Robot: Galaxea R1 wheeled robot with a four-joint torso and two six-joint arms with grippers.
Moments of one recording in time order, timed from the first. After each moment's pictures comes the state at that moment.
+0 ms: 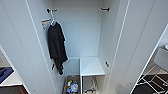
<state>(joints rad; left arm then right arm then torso) 1.52 3.10 -2.91 1.37 -0.16 -1.20 -1.54 3.10 -2.76 -0.53 0.08 0.49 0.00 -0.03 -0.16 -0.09</state>
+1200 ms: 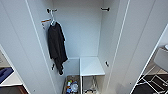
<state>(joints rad) 1.56 3.02 -2.89 1.46 -0.30 -1.29 -1.53 3.10 -2.76 -0.53 0.08 0.49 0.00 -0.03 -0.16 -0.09</state>
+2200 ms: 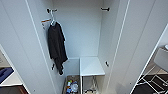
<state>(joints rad) 1.55 3.10 -2.87 0.36 0.05 -0.20 -1.52 3.10 -2.76 -0.53 0.07 0.49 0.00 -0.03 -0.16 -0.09</state>
